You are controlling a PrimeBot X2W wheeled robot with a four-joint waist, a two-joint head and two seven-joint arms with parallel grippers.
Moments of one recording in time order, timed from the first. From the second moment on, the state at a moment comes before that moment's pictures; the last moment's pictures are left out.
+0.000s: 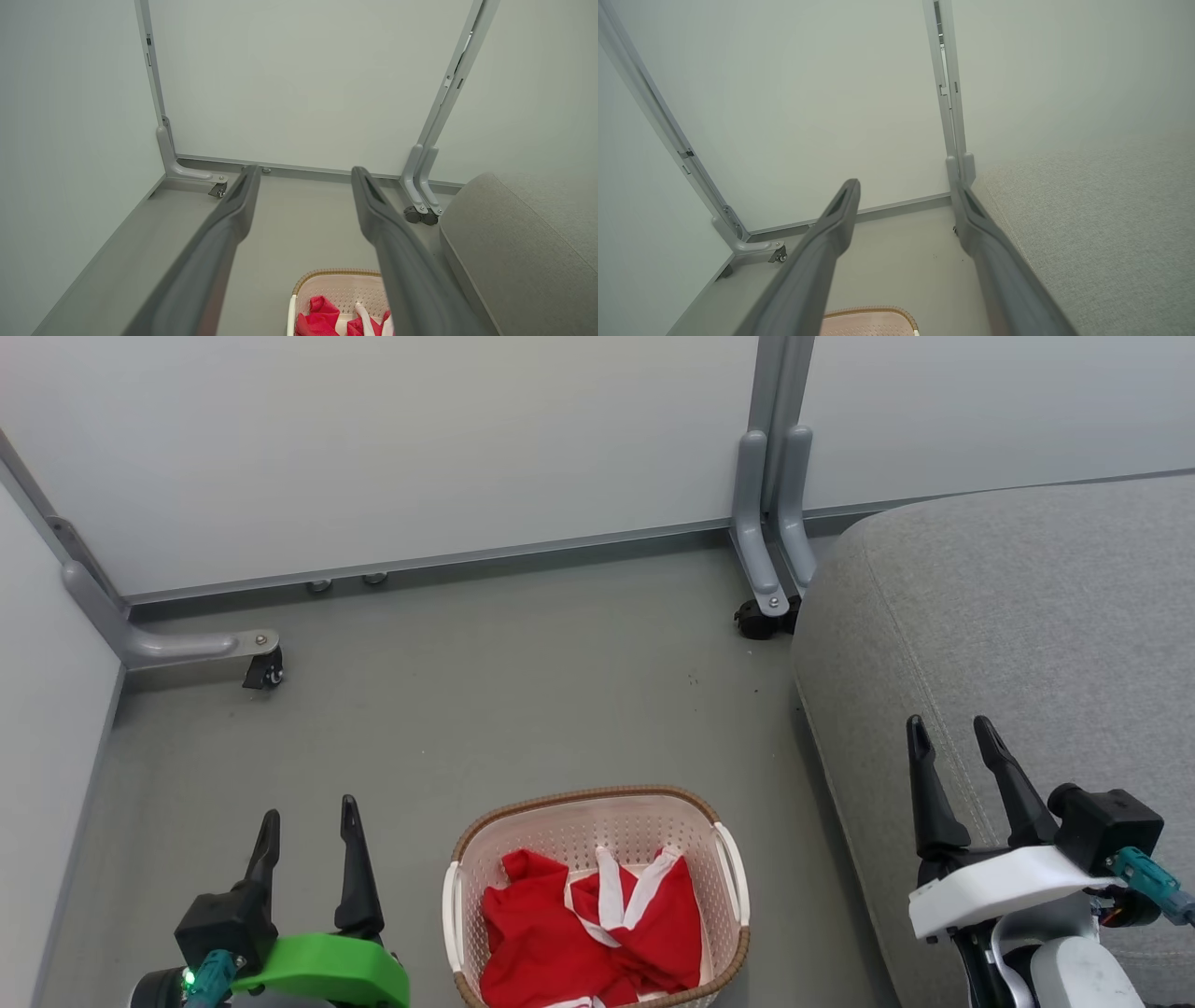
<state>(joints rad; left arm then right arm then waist) 0.04 0.15 -0.22 0.07 -0.38 0.21 -0.16 -0.03 -0.06 0.00 0.09 0.28 0.13 -0.16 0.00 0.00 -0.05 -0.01</state>
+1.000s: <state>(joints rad) 0.07 0.14 -0.26 0.08 -0.17 0.16 -0.23 -0.01 -0.06 0.07 0.10 0.06 0.13 -0.23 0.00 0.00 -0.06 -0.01</state>
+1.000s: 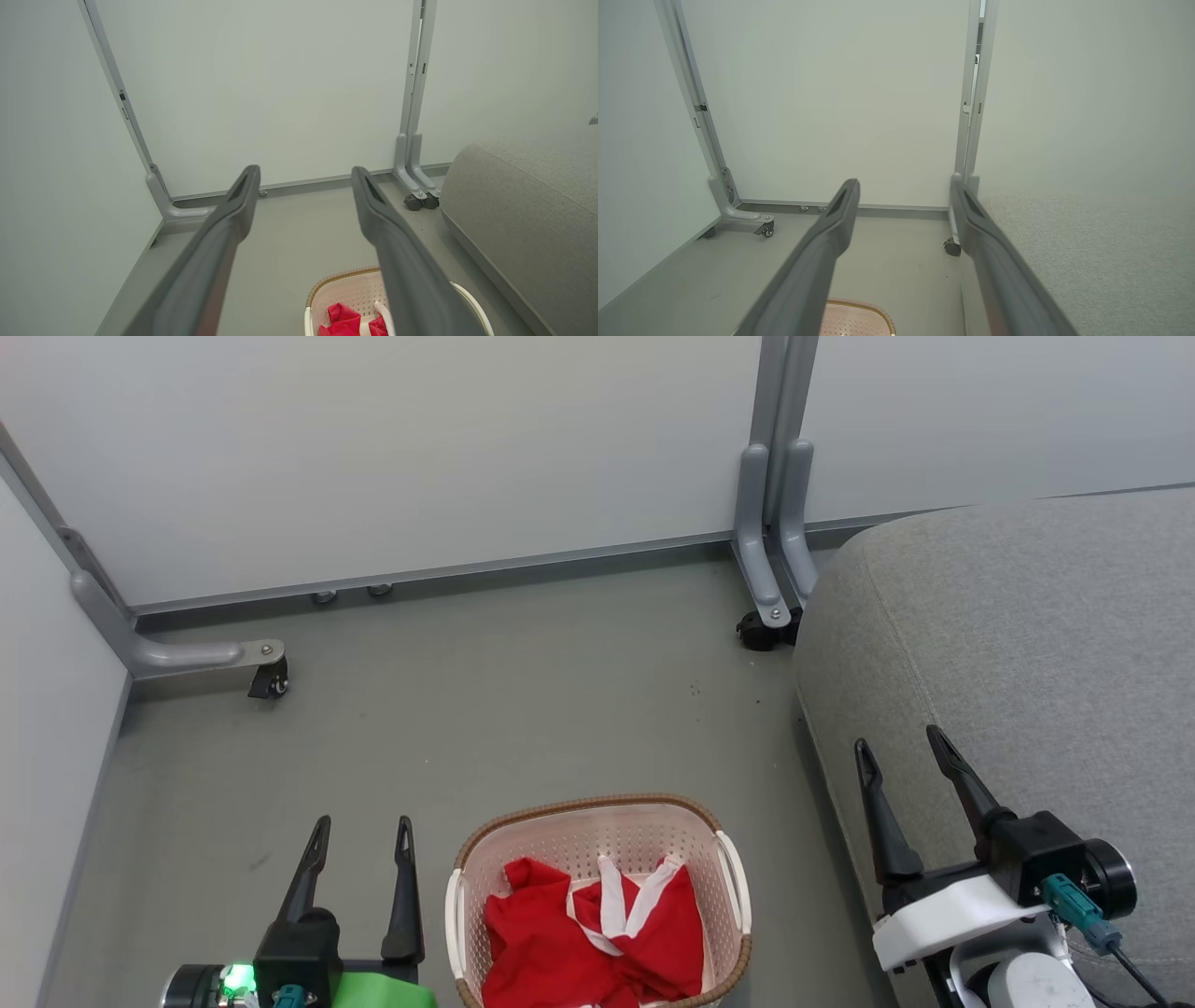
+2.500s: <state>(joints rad) 0.11 0.05 -0.10 0.27 -0.26 -0.10 -0.26 0.01 -0.05 0.12 0.19 0.33 0.13 -0.26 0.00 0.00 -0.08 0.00</state>
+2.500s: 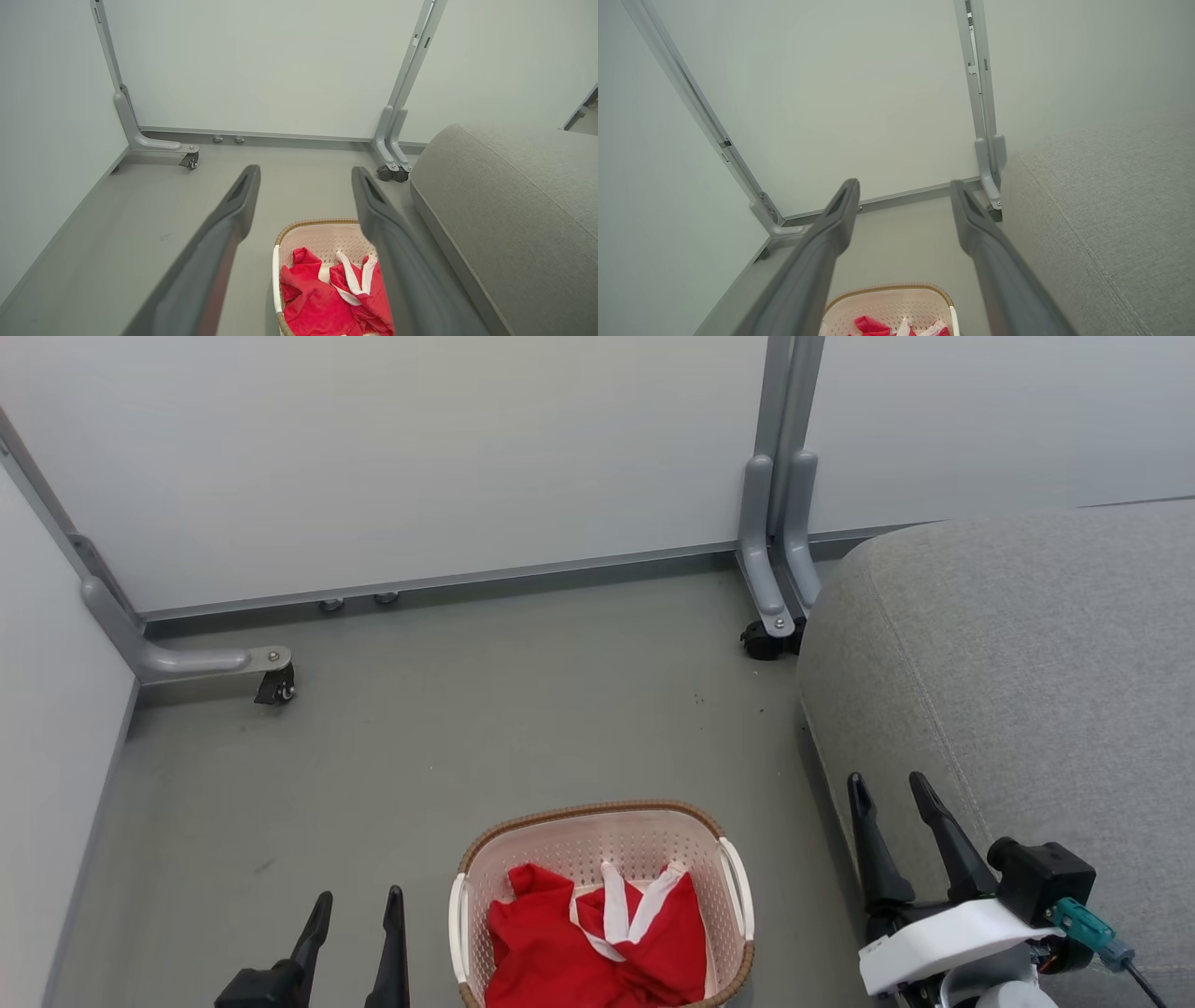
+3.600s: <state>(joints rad) -0.36 0.08 -0.19 0.70 -0.04 -0.12 -0.26 -0.17 -0.05 0.13 0.12 0.31 0.13 -0.26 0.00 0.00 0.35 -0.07</state>
